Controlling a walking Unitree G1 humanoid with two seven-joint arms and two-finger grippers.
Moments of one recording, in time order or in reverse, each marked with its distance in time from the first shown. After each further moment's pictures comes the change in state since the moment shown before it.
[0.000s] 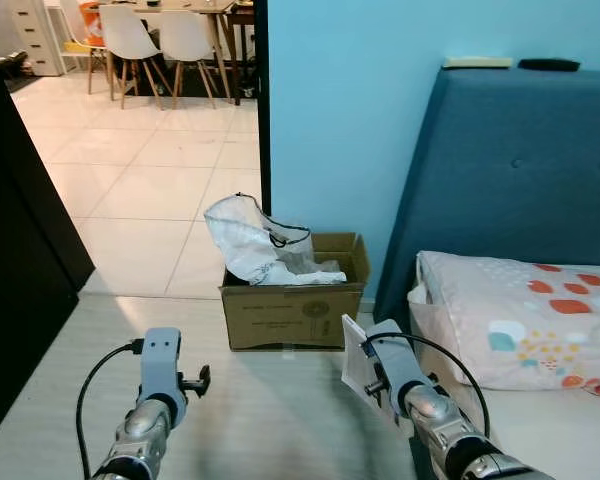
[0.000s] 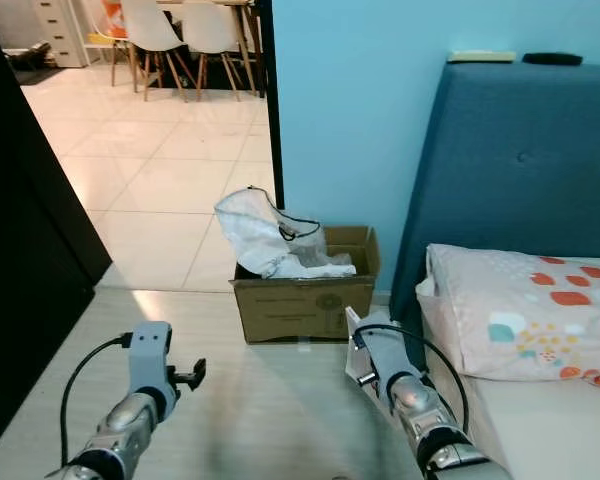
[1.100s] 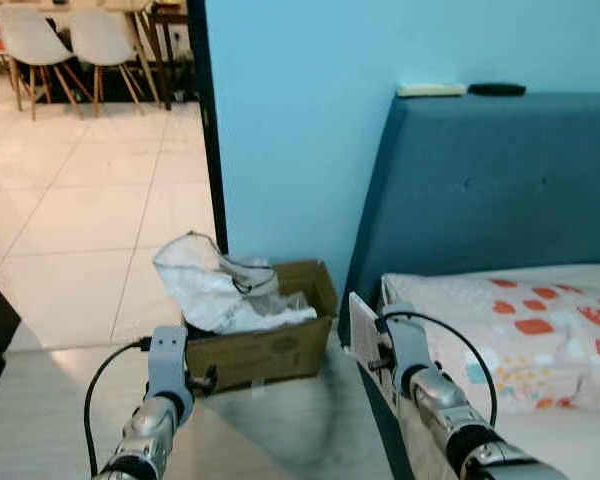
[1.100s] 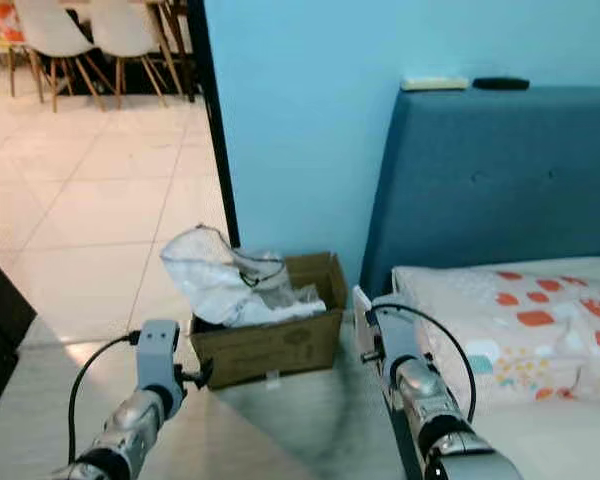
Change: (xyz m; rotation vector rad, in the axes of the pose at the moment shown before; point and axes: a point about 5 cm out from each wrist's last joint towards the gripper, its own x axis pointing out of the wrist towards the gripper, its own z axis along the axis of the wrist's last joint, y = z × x) left arm 0.003 -0.008 0.005 0.008 -0.013 -0.023; right arm 0.003 -0.009 0.016 0.140 -0.064 -0.016
